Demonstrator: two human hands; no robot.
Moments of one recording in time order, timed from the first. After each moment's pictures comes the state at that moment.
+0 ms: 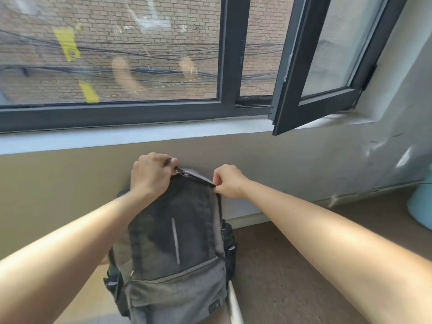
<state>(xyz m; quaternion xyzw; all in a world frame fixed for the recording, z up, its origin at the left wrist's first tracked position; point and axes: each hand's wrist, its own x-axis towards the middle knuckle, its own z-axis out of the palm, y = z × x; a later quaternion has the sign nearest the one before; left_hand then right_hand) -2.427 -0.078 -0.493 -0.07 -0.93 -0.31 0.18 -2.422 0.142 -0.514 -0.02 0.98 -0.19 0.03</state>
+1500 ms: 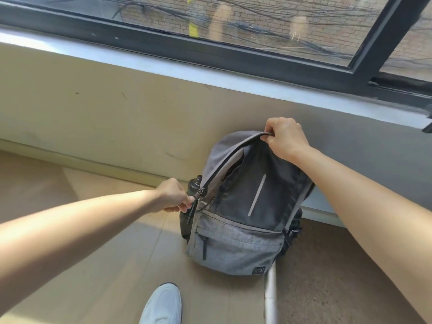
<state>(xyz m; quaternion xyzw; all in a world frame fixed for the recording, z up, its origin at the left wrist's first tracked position) -2.340 -0.238 -0.636 0.19 -0.86 -0.43 -0.21 -2.447 0.029 -0.502 -0.13 0.98 -0.13 -0.11</state>
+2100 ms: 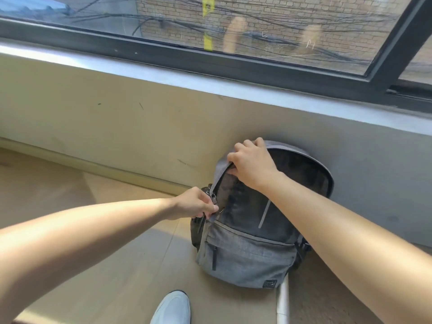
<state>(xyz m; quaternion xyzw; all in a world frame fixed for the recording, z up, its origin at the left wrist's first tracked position) -2.336 -0.229 -0.637 0.04 -0.85 -0.47 -0.22 -2.416 -0.047 -0.542 -0.36 0.91 0.13 -0.14</state>
